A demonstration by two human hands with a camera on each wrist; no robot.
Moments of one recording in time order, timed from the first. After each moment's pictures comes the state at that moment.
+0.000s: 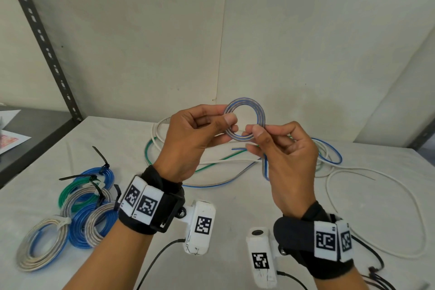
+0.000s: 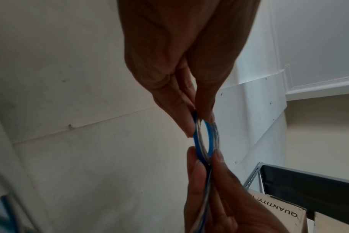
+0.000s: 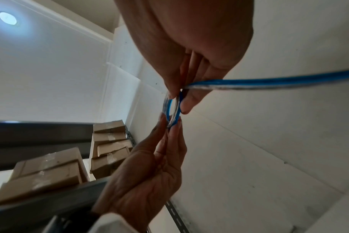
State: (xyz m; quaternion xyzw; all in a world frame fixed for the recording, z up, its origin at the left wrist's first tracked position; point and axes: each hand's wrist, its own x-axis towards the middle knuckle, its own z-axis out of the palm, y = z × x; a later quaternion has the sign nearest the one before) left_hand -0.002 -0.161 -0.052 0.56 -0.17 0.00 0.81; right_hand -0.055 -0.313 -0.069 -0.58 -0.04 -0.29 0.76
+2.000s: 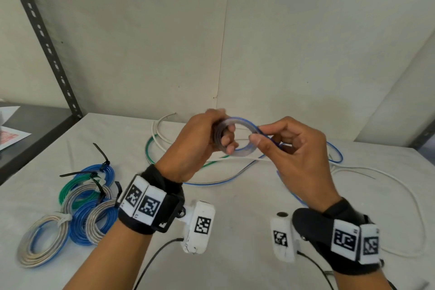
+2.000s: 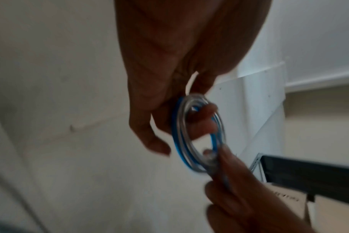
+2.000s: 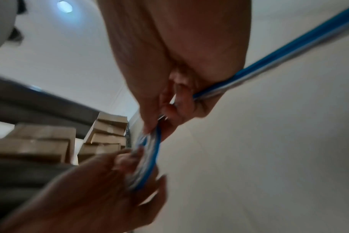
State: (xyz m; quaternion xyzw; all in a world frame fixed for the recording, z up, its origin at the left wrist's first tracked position) left_hand -0.001 -0.165 -0.048 0.59 -0.18 -0.13 0.78; right_hand -0.058 -0.339 -0.062 -0.76 -0.13 -0.28 0.57
